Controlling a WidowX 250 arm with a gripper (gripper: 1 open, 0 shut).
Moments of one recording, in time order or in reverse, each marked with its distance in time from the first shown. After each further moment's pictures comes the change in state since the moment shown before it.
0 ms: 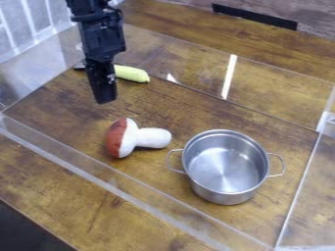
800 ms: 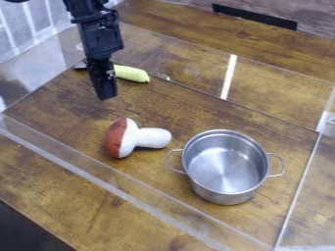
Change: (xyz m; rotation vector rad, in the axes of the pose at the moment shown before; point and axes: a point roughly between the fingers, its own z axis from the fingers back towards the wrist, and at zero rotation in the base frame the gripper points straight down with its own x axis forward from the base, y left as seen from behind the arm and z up) arm 0.007 0.026 -0.007 -0.053 -0.033 0.010
